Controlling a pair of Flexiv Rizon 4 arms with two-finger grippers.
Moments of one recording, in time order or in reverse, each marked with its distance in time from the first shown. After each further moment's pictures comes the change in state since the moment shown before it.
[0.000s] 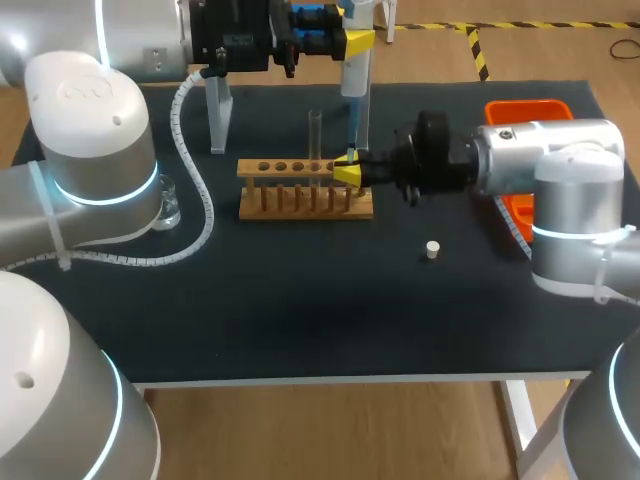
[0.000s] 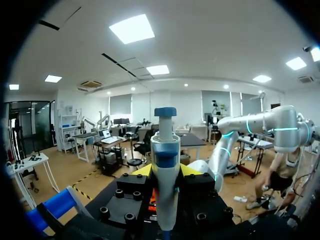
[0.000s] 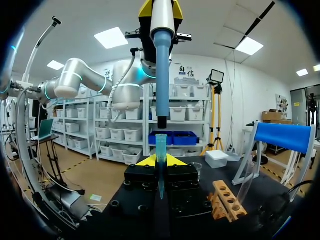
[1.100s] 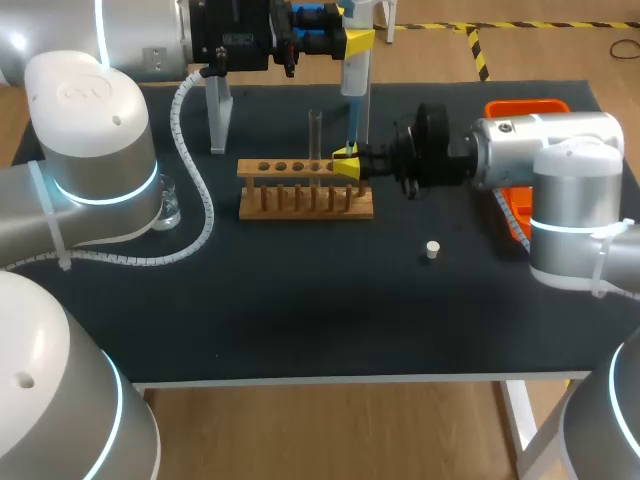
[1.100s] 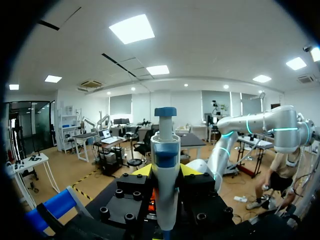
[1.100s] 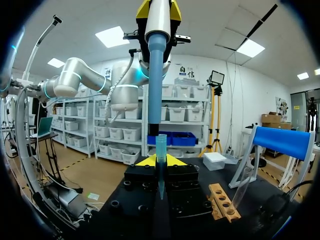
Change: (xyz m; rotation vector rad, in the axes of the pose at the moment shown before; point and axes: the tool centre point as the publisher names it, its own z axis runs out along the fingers) left arm 0.000 -0.001 0.000 0.001 0.000 0.000; right arm -0.008 0.006 0.001 0.002 -0.003 -0.023
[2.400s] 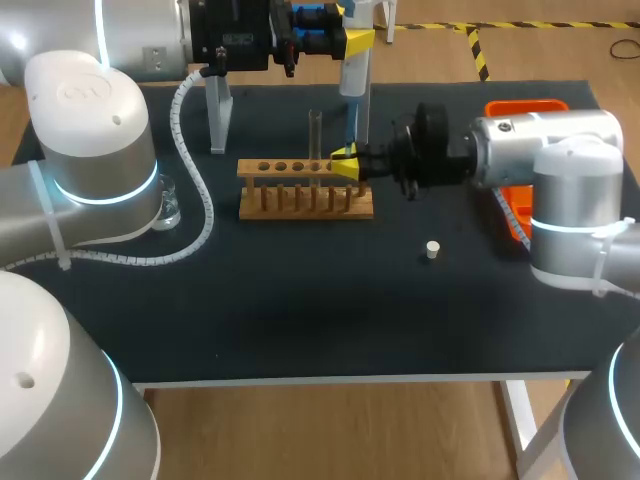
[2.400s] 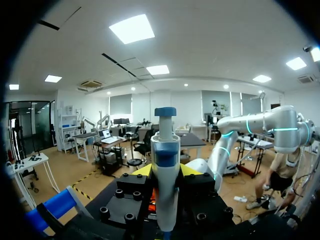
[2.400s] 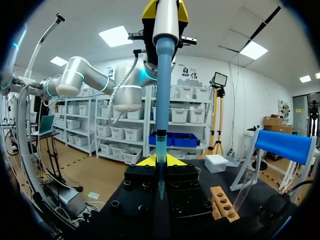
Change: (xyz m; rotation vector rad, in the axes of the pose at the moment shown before) left arm 0.000 0.000 0.000 -0.001 0.000 0.000; right arm 0.006 0.005 0.003 -0.004 0.019 -0.020
